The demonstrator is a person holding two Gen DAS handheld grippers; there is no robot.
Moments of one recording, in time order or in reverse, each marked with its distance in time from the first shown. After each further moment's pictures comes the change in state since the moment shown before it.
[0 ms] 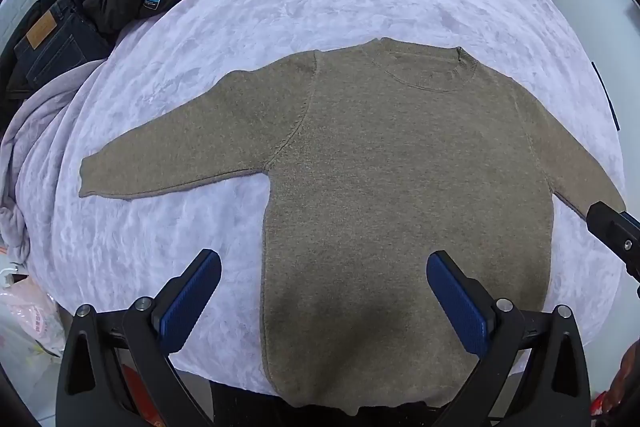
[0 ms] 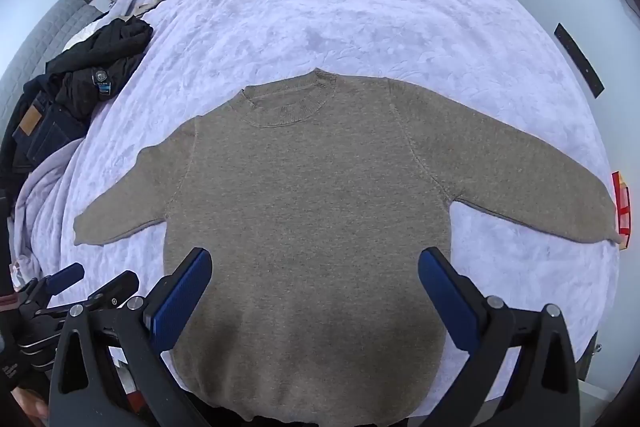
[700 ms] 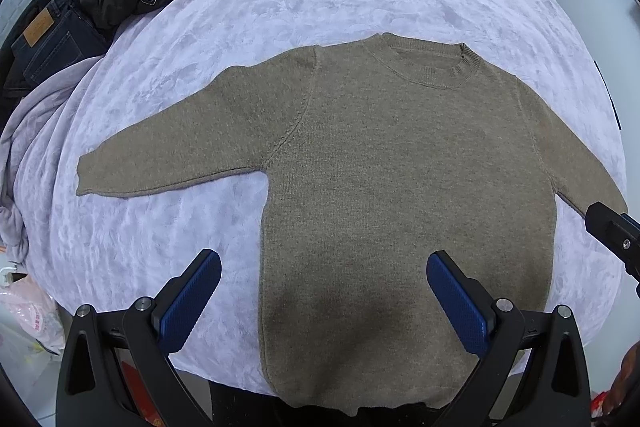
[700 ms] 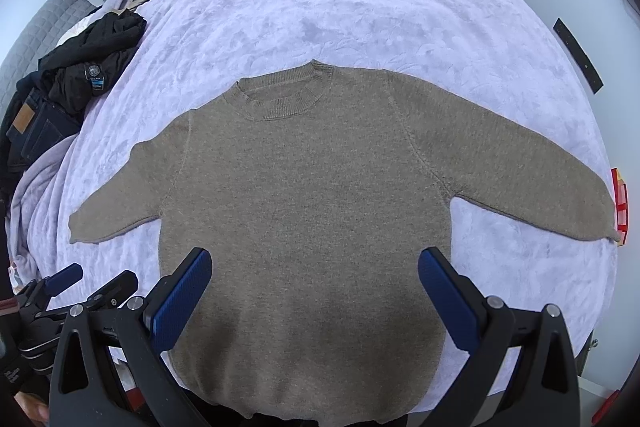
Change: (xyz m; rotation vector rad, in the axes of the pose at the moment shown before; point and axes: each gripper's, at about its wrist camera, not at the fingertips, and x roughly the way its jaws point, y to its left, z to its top) left arm 0.009 -0.001 0.000 -0.004 -0.011 -0.005; right arm 0.008 0.003 0.003 0.012 0.032 -0.015
